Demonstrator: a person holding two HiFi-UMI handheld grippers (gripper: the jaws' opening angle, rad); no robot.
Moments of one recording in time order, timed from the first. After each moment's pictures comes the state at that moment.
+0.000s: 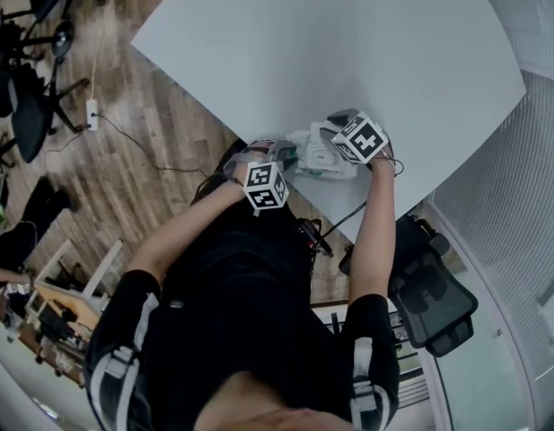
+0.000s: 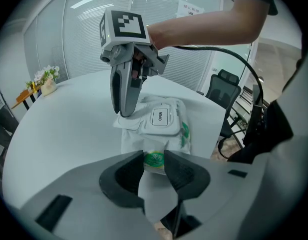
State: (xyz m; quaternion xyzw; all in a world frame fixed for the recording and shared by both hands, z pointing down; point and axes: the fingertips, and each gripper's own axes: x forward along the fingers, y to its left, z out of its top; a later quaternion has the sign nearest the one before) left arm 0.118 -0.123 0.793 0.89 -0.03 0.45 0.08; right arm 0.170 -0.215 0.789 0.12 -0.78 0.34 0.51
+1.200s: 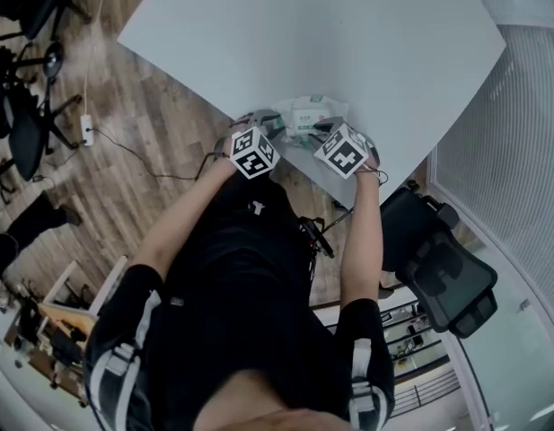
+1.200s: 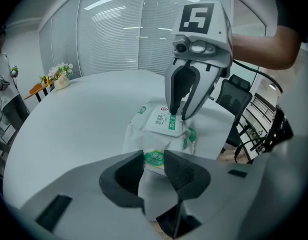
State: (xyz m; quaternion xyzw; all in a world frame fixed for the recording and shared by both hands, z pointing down) left arm 0.116 -0.122 0.802 0.88 -0.09 0.44 0.11; right arm 0.173 -0.102 0.774 0.17 -0.79 0.28 0.52
